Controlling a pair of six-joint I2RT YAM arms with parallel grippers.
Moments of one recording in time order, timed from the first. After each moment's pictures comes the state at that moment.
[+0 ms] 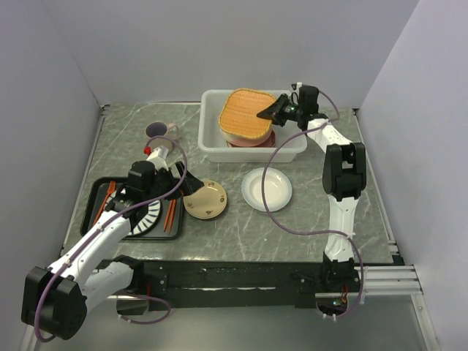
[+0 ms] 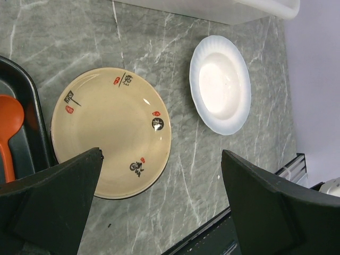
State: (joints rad) left arm -0.34 0.97 0.61 -0.12 0.30 -0.65; right arm 0.10 2.23 1.81 -0.02 -0.73 0.89
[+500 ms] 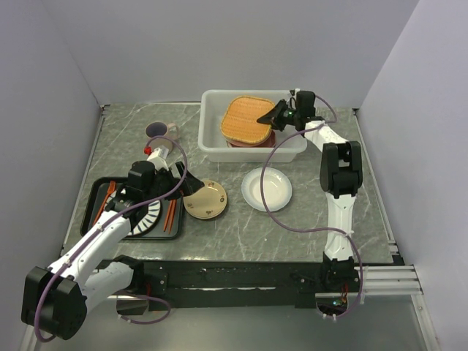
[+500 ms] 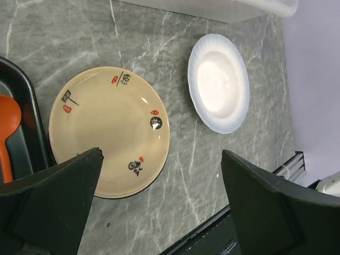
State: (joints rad) left arm -0.34 0.97 0.61 -0.12 0.31 -0.65; right arm 0.10 2.30 1.83 -0.04 -0.69 0.86
